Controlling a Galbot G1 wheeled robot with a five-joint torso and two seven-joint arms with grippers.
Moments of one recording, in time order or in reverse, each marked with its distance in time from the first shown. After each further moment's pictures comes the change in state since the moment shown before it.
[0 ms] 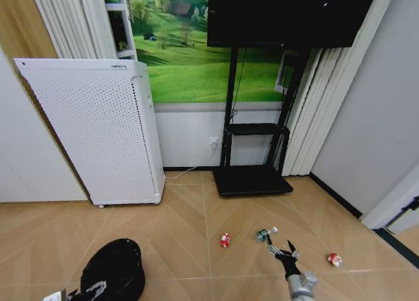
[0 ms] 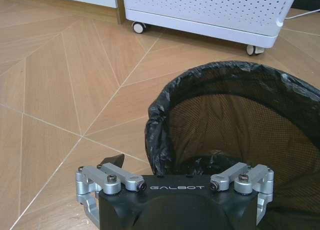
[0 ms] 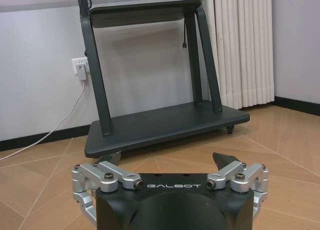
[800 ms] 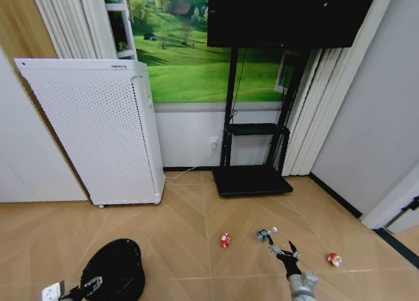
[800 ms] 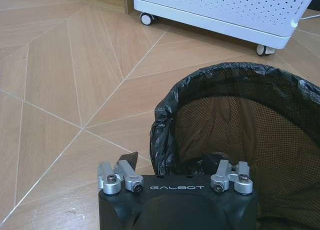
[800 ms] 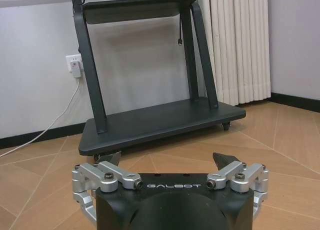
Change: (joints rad) left arm -0.058 -0.013 -0.010 0.033 -0.038 0.042 -0.032; right arm 0.024 -0.033 -0.009 -0.056 0.031 0.013 0.001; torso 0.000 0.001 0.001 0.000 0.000
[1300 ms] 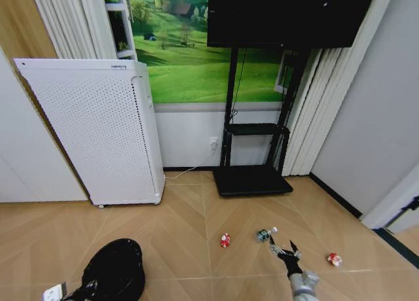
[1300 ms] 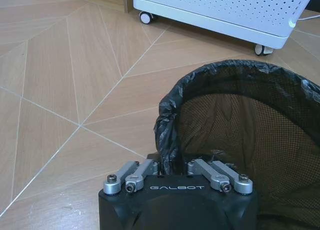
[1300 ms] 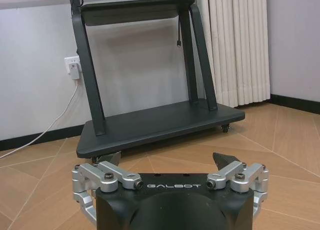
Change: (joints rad) left arm 0.003 -0.022 0.008 -0.011 0.006 -0.002 -0.009; right arm 0.013 -0.017 -0.001 -0.017 0.016 0.007 -0.002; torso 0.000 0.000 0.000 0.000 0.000
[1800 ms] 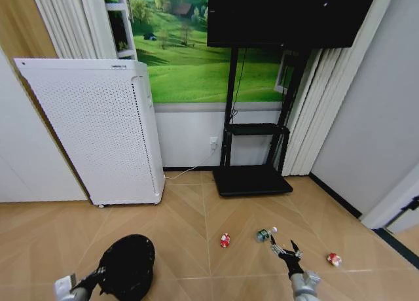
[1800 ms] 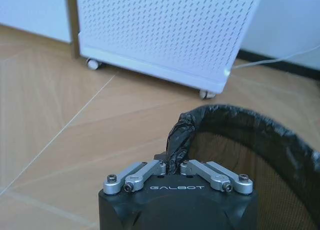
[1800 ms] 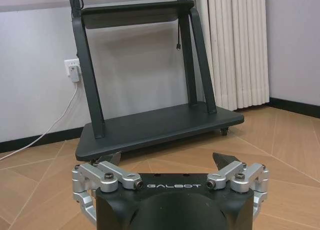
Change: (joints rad) left arm -0.111 0.028 0.052 0.103 0.056 -0.219 0.216; right arm -0.004 0.002 0.006 0.020 -0.003 -0.006 0.002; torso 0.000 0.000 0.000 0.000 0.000
